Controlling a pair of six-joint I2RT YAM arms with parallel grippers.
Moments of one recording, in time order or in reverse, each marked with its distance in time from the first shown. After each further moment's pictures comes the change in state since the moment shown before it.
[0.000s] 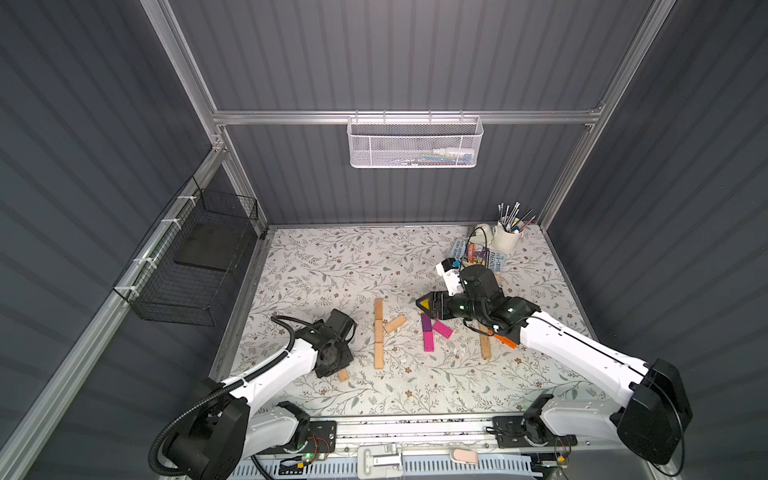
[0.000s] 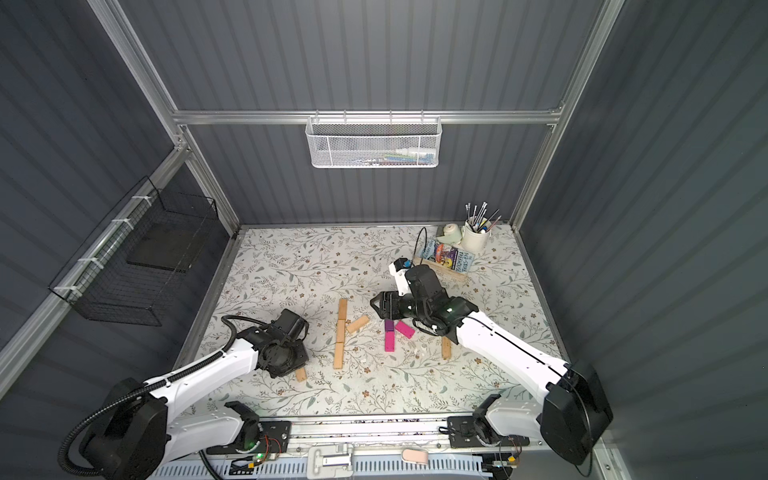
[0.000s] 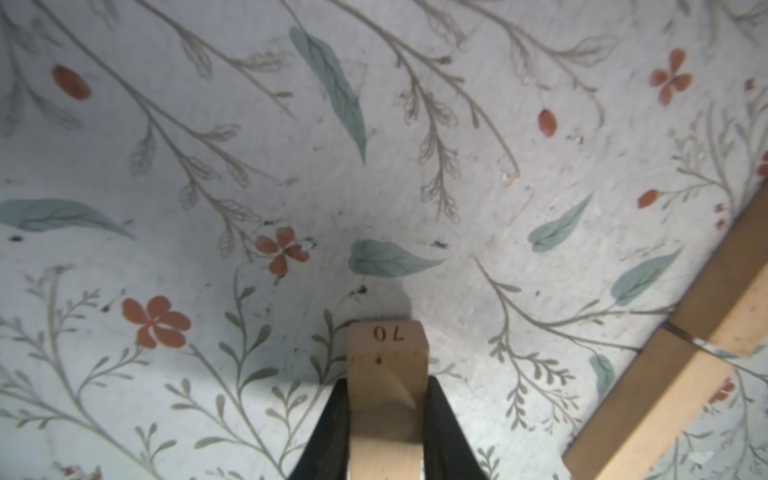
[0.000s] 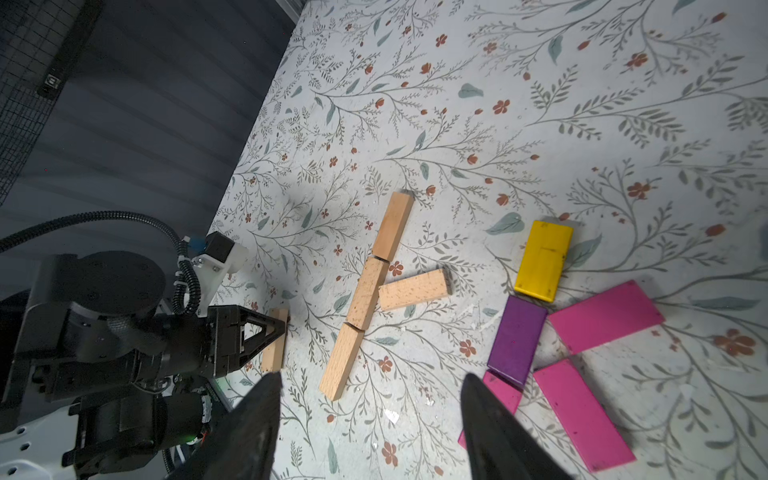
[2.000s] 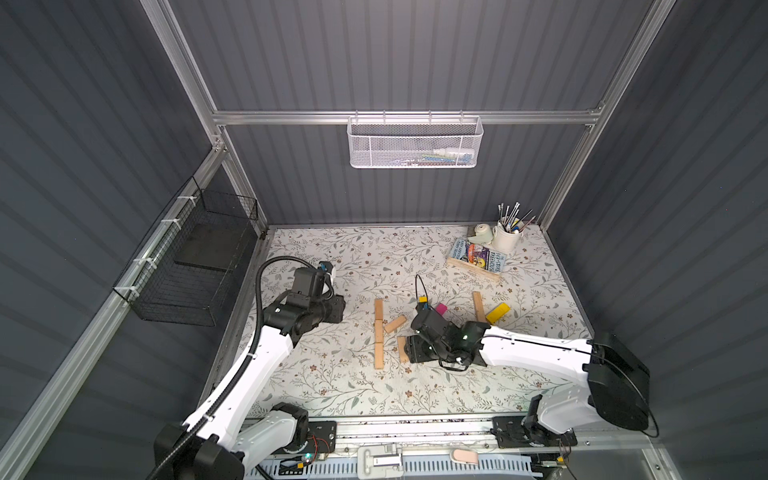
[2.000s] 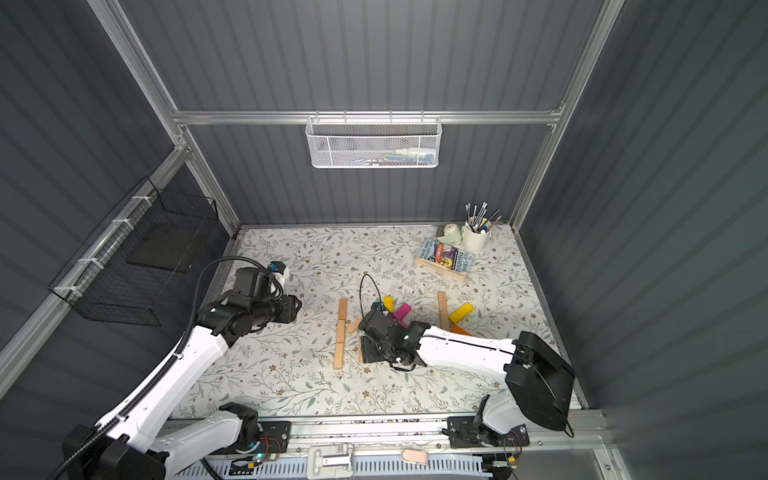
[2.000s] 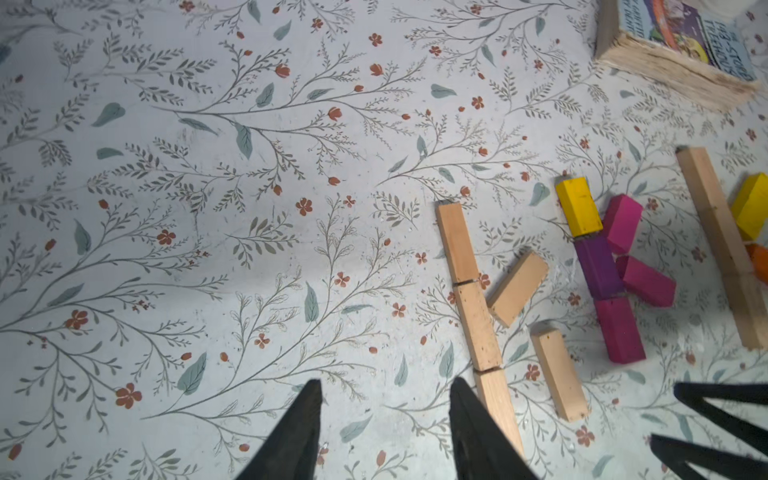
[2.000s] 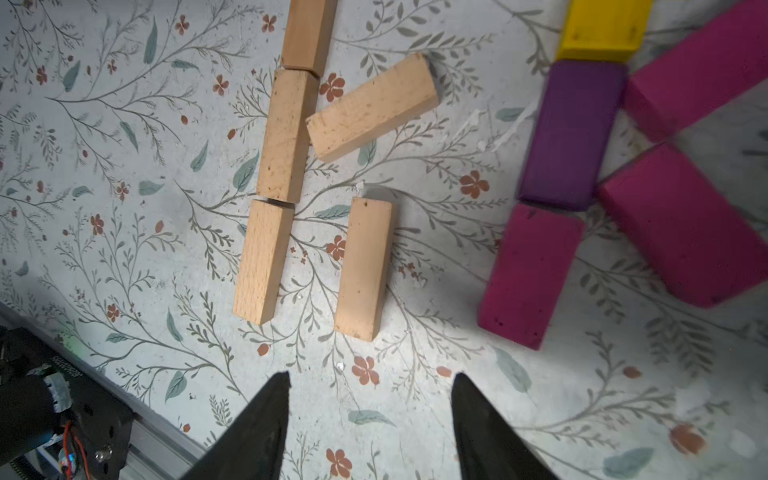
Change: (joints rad) left arm 0.238 -0.152 0.322 0.024 0.089 0.884; right arm 0.375 0.264 -0.011 -0.131 0.326 0.269
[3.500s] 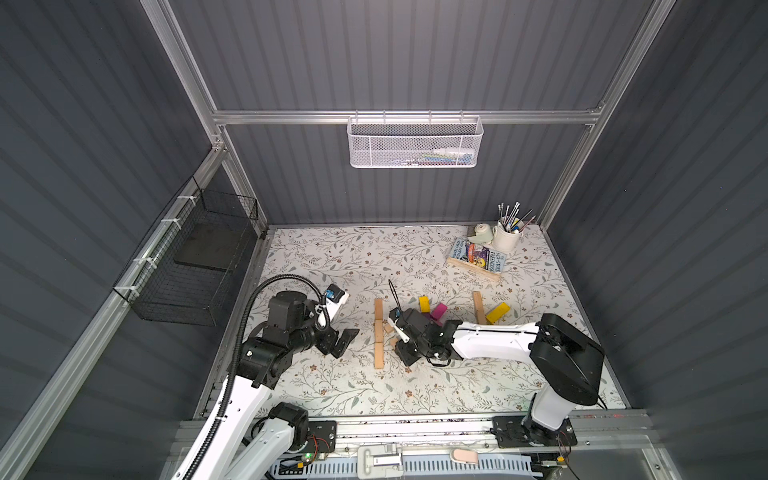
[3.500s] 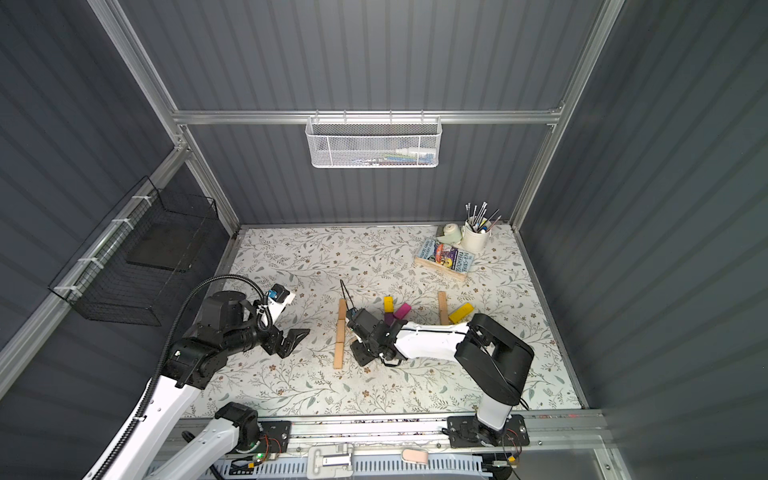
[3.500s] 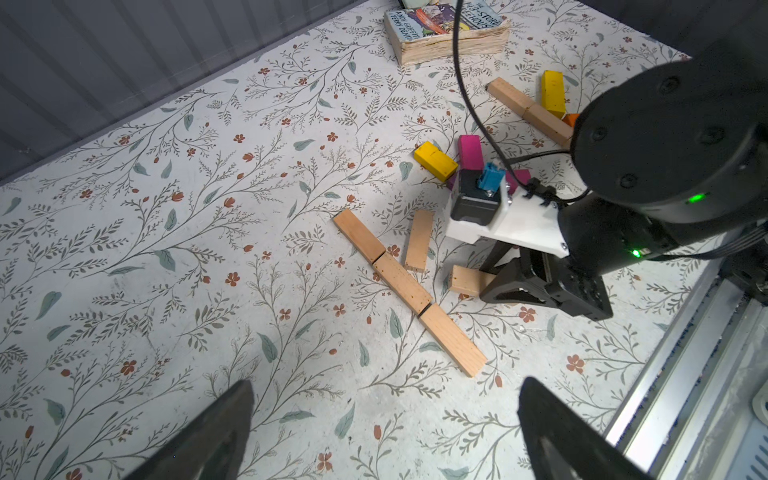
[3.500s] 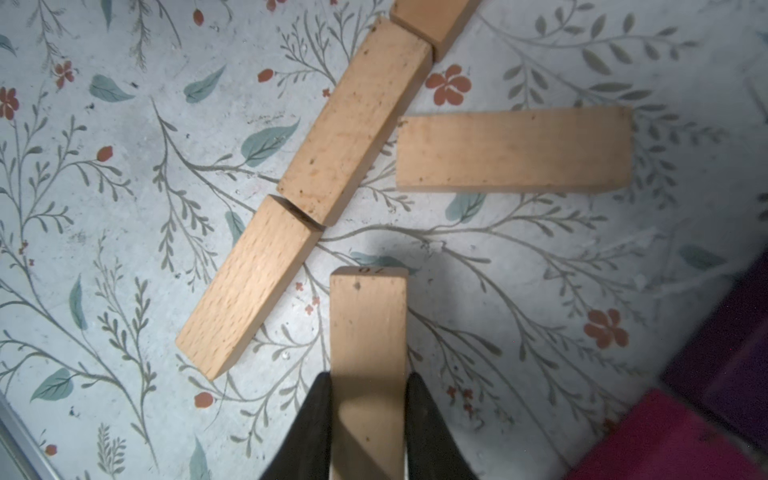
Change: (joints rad) left arm 0.000 -0.272 -0.077 -0.064 0.286 0.369; right arm -0.031 0.222 0.041 0.190 -0.114 -0.436
